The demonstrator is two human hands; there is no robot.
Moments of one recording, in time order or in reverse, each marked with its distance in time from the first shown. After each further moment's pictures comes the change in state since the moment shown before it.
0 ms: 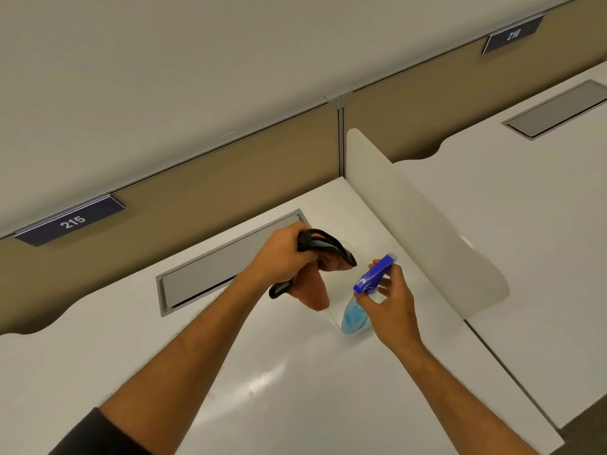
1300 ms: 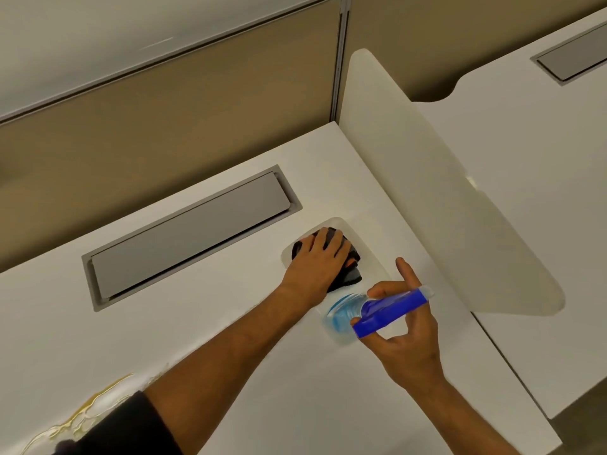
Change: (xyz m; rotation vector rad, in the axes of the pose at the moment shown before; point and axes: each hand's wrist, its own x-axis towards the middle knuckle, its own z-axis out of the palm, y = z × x) left_hand 0.071 -0.081 0.166 0.716 -0.221 0.317; right_hand 0.014 0.034 0.006 0.056 -0.070 -0.027
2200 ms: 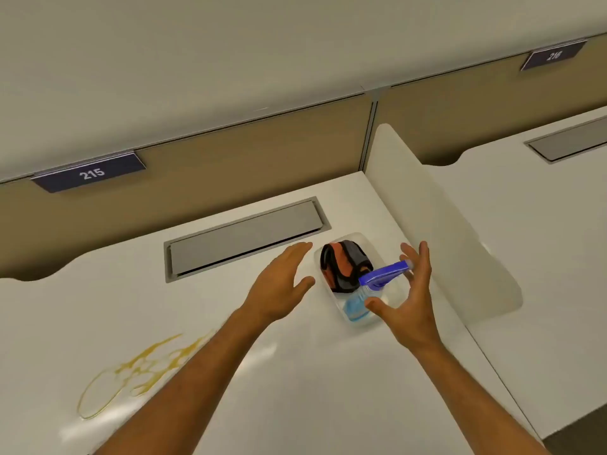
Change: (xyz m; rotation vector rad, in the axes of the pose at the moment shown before) left_hand -0.173 -0.012 -0.075 -0.592 0.284 -0.396; right_hand -0.032 -0.055 -0.011 -0.149 -0.076 -0.252
